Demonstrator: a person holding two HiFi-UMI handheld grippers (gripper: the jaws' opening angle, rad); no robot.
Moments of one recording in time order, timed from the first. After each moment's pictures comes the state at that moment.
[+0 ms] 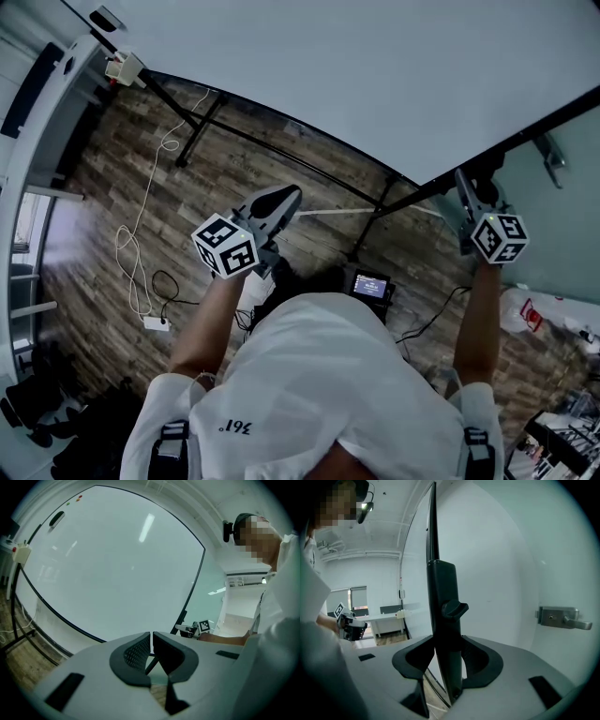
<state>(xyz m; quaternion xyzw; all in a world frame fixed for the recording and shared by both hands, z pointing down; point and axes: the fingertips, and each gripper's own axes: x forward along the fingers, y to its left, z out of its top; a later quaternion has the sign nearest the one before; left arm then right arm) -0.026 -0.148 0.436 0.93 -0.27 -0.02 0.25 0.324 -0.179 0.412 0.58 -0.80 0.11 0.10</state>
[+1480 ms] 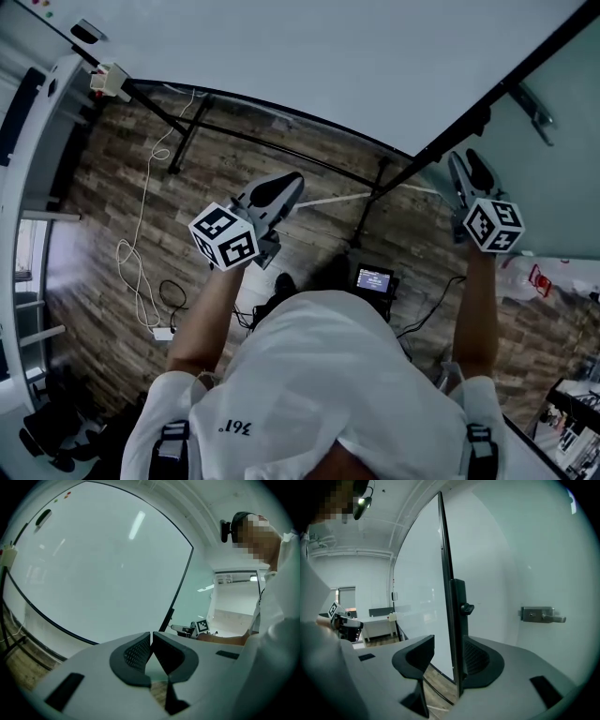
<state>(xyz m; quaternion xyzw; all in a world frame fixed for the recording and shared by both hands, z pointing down) -0.024 -0.129 0.423 0.95 -0.21 -0.02 0.22 0.305 -0.132 0.409 0.64 -0.75 0.11 0.09</state>
